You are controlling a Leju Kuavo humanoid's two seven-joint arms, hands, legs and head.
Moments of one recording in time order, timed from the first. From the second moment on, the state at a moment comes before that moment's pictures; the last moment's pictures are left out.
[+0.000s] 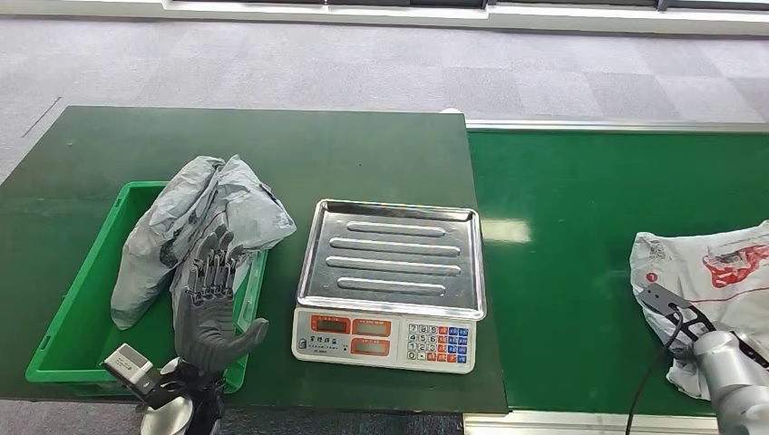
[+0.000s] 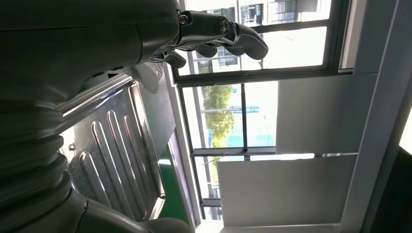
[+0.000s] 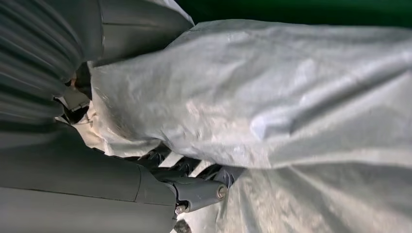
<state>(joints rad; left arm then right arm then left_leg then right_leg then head) -0.01 -0.17 -0.05 -1.42 0.02 -0.23 -0.70 -0.52 -0.49 -0.31 -0.28 1.13 0.31 0.27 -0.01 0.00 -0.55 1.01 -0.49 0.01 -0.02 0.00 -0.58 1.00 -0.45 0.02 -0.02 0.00</state>
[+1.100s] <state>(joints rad) 0.04 -0.17 -0.05 -1.48 0.02 -0.20 -0.69 -0.60 -0.43 -0.32 -0.32 1.13 -0.17 -0.14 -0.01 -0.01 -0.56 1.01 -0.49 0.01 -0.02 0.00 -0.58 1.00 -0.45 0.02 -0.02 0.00</state>
